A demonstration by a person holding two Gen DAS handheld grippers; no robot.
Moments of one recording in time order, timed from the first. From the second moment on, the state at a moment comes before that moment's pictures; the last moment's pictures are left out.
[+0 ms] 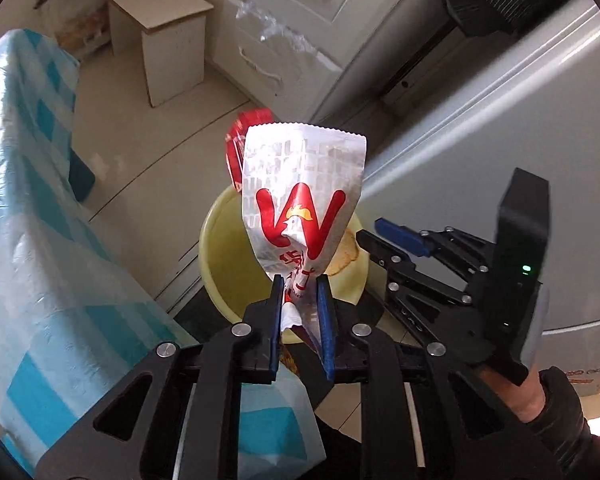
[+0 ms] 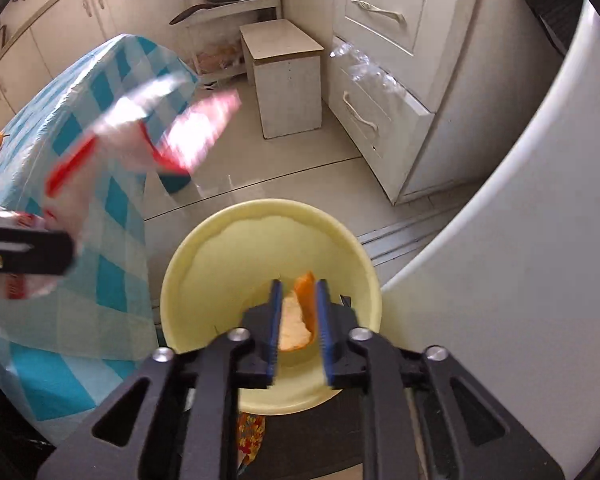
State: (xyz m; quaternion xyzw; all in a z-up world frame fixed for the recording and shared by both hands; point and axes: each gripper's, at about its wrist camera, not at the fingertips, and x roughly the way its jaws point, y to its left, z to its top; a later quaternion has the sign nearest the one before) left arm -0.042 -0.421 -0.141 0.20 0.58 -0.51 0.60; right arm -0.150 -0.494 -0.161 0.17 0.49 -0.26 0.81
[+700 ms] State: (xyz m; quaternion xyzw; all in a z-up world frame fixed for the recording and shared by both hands) left arm -0.049 -0.355 -0.076 0.28 0.46 -0.44 0.72; right arm -0.172 -0.450 -0.071 0.17 0.41 -0.24 0.86
